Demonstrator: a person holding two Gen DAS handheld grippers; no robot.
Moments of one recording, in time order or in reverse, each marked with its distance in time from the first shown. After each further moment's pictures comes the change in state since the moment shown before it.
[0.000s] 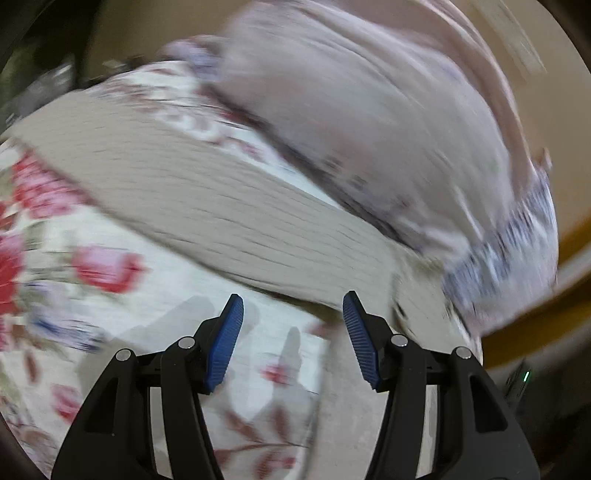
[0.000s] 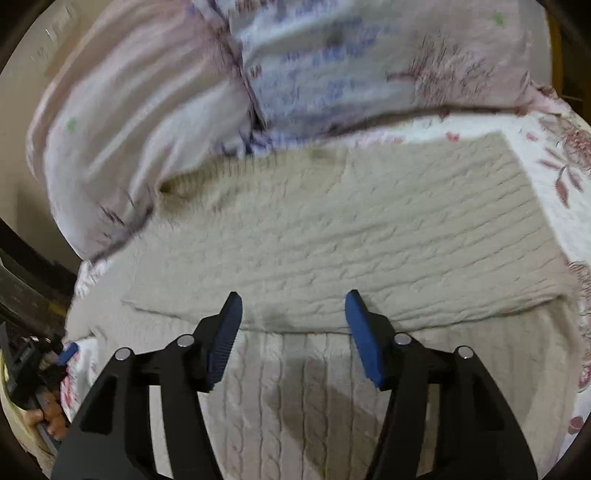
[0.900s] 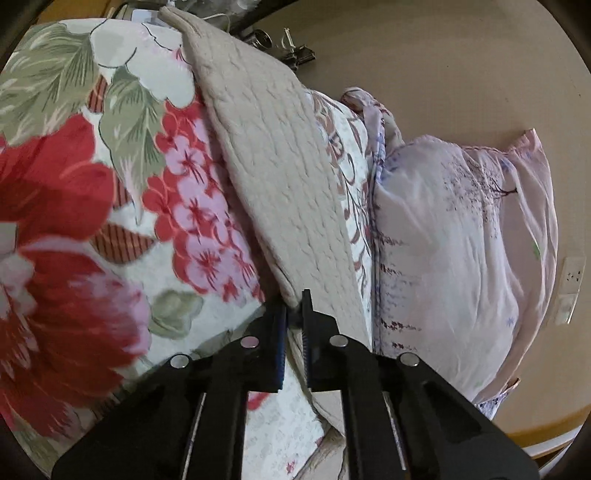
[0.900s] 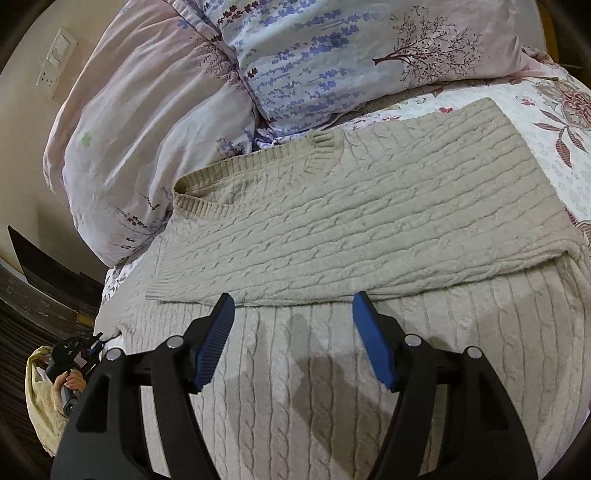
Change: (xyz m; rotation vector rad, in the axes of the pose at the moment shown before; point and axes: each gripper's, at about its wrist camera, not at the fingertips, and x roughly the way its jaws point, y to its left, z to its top) left arm -0.007 0.130 0.039 -0.675 -0.144 -0.103; right arm -0.017 -0.018 -0.013 0.076 0.003 0.125
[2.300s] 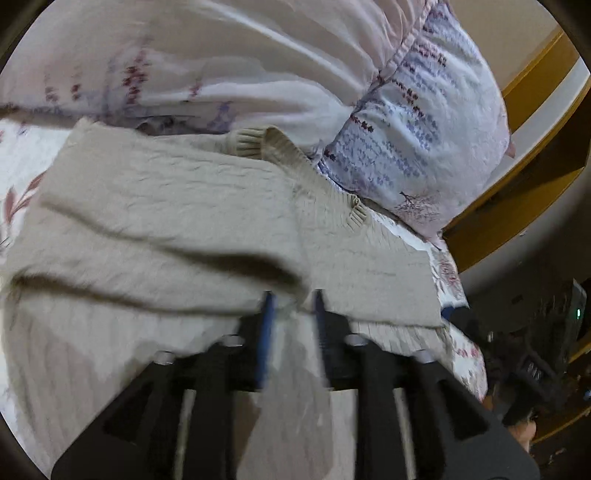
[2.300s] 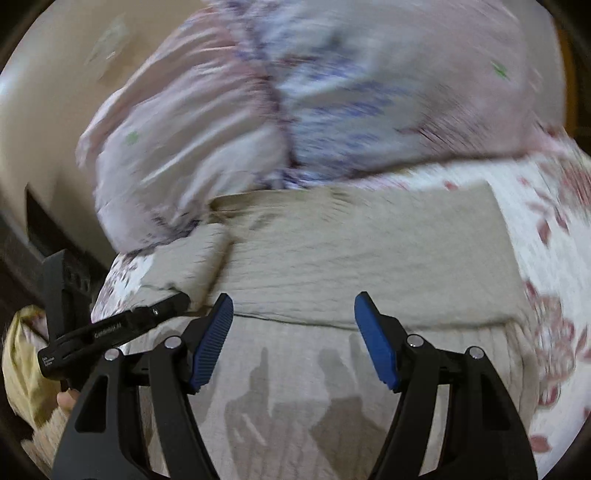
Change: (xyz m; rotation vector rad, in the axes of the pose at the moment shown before) left arm 0.086 -0.144 -0.309 1.035 0.447 -0.083; right arm -0.049 0.031 0.010 -0.240 -0.114 0.012
